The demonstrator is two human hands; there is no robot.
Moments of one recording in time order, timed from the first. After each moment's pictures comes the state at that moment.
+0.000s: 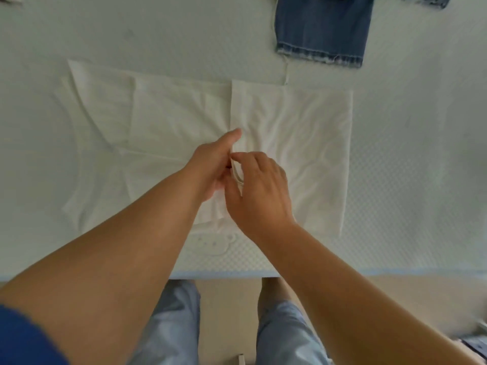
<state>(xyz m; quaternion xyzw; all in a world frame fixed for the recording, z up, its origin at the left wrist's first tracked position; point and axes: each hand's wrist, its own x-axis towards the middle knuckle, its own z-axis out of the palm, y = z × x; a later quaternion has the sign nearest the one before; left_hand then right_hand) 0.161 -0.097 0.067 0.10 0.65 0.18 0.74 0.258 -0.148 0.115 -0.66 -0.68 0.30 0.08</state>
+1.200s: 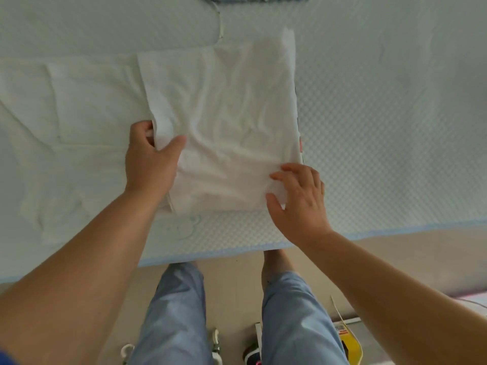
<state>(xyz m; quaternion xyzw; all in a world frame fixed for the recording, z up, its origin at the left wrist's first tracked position) 0.189 -0.136 0.056 0.38 0.82 0.15 0.39 0.411 -0.221 0.075 -0.72 -0.61 0.32 0.05</state>
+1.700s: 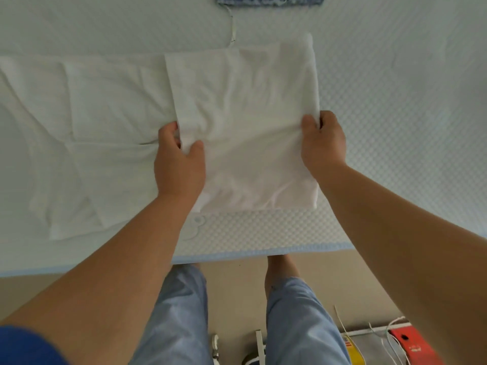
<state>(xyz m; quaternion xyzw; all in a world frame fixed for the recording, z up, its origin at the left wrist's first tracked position) 0.217 -0.146 0.049 0.39 0.82 0.20 0.37 0.431 -0.121 0.042 -0.84 -0.36 0.38 0.15</state>
